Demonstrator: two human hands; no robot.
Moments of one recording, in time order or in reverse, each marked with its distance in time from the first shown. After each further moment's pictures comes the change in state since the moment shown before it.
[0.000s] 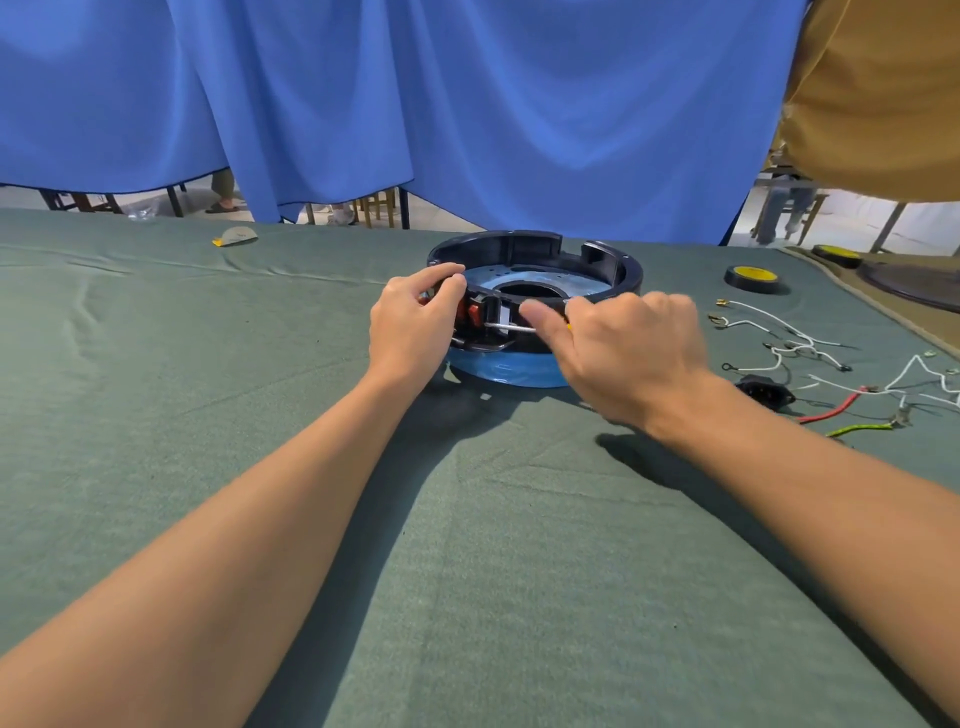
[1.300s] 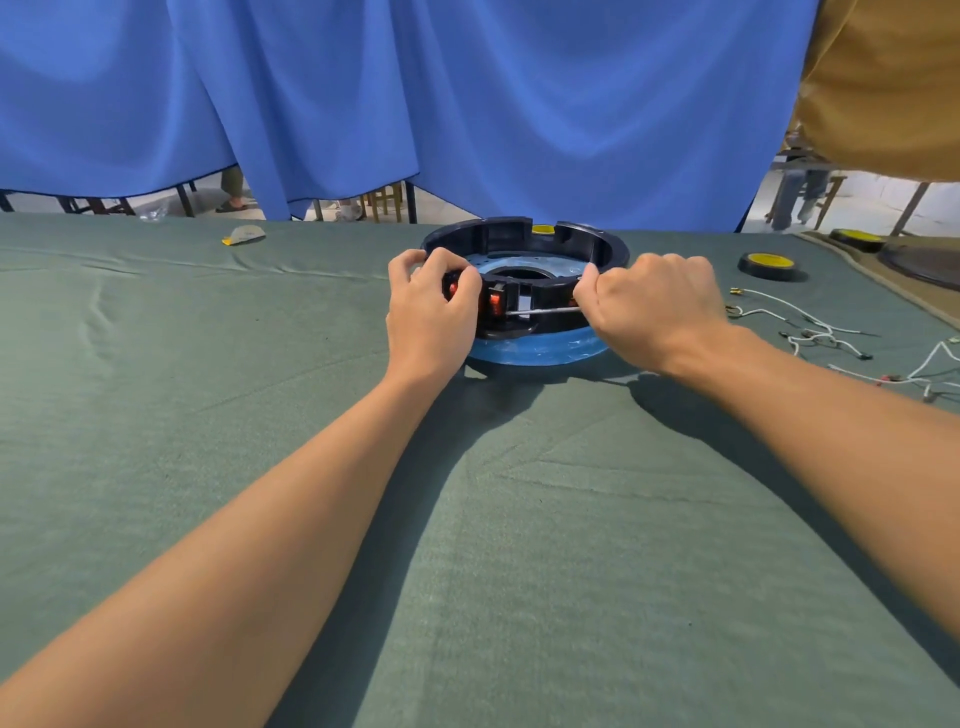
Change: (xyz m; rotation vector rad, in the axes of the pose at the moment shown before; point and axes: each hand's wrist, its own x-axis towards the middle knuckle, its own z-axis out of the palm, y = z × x) left_hand -0.001 0.005 0.008 0.203 0.030 0.118; right_hand 0.026 0.030 0.017 -0.066 -0.239 0.083
